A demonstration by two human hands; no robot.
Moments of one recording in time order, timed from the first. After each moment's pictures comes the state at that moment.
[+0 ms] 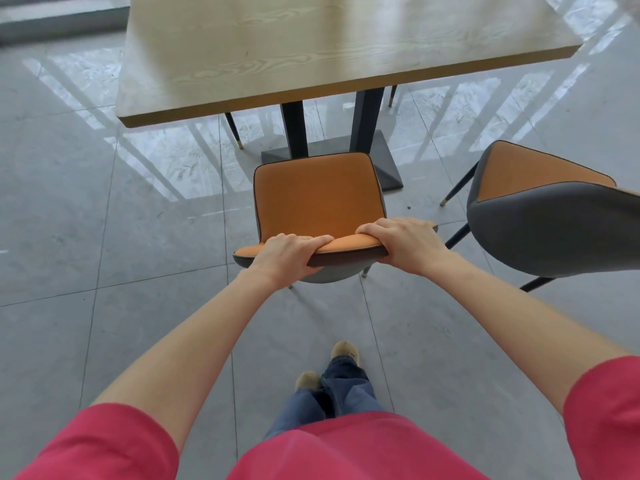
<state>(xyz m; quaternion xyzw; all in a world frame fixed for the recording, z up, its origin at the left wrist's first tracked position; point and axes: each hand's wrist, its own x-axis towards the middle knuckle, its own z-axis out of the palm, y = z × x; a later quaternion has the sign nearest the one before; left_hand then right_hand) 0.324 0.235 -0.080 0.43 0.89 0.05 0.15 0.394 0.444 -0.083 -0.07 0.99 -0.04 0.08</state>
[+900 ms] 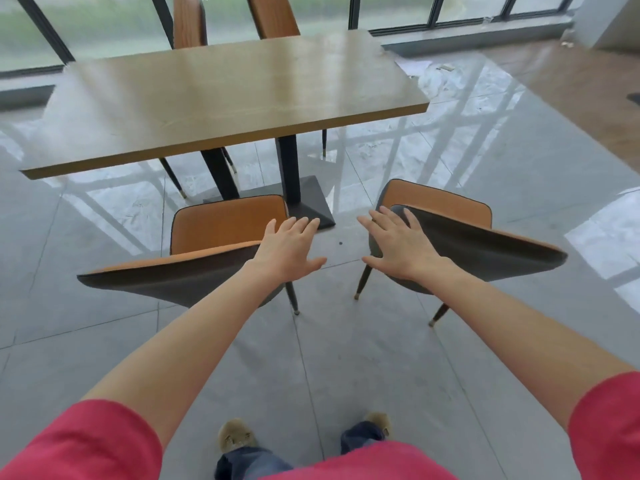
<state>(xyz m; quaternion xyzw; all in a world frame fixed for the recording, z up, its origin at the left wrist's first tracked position) 0.438 0.461 -0.018 0.39 0.91 -0.01 0.15 0.529 0.635 -0.018 0.09 0.99 -0.03 0.12</state>
